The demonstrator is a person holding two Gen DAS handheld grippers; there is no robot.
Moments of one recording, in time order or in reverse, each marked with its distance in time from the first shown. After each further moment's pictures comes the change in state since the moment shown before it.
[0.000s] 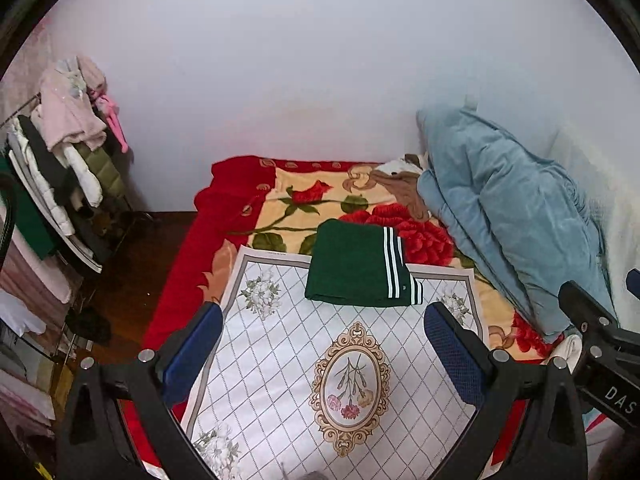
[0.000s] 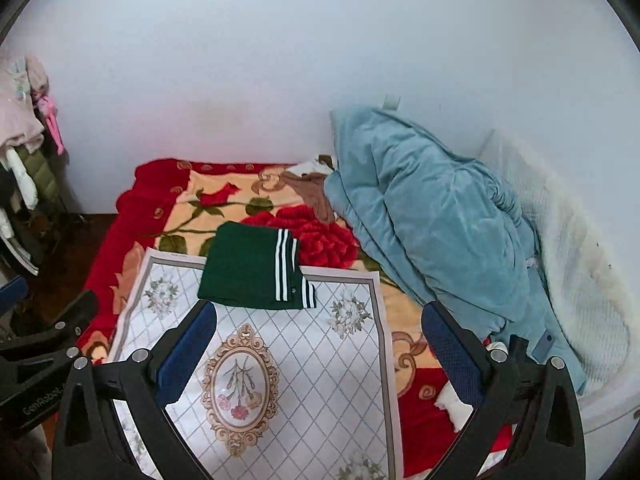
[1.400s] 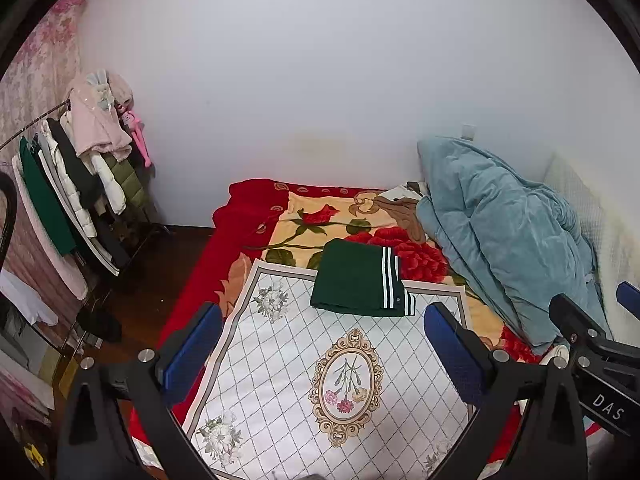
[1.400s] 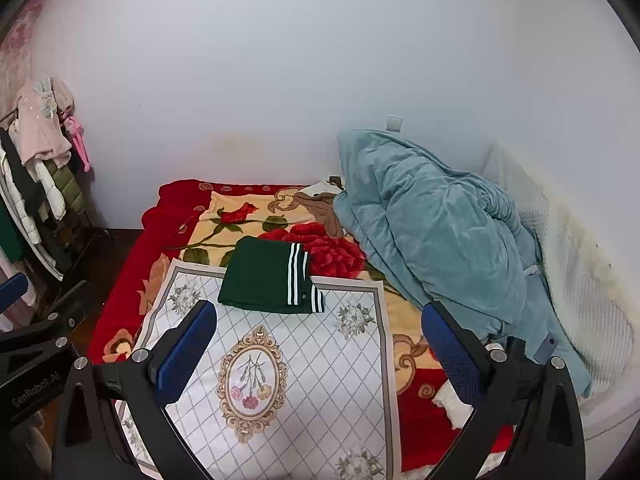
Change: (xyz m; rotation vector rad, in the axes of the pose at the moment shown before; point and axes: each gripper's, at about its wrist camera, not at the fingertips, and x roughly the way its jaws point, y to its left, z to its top) left arm -0.093 -0.012 -0.030 -0.029 -0.100 0.034; right arm -0.090 -0.049 -0.026 0.005 -0.072 0.074
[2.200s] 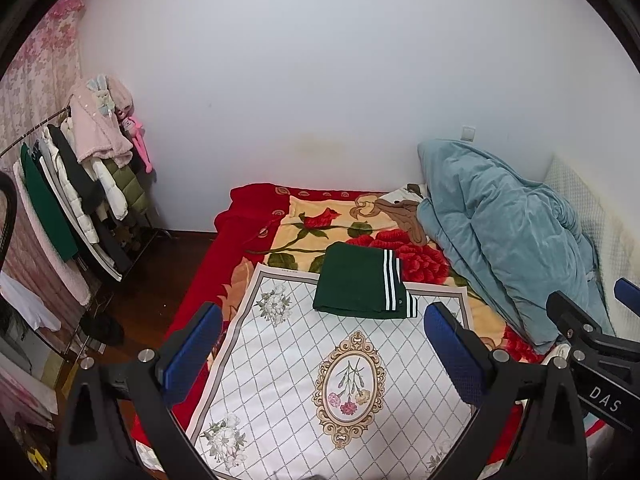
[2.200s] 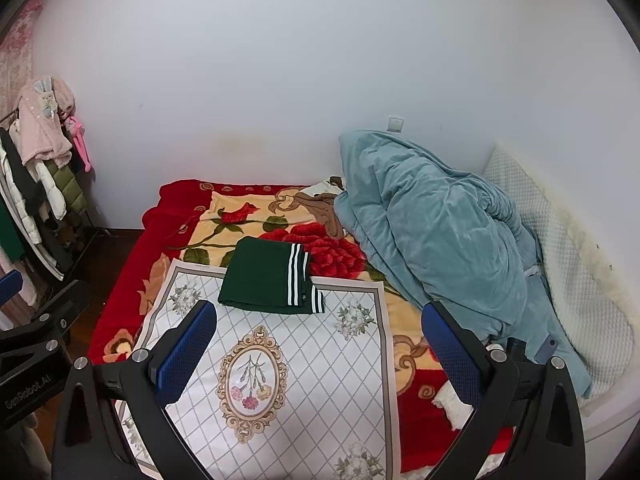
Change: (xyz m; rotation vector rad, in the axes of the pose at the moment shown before) left arm -0.007 0.004 0.004 0.012 -0.008 0.002; right arm 0.009 0.005 0.009 -0.012 -0.003 0.015
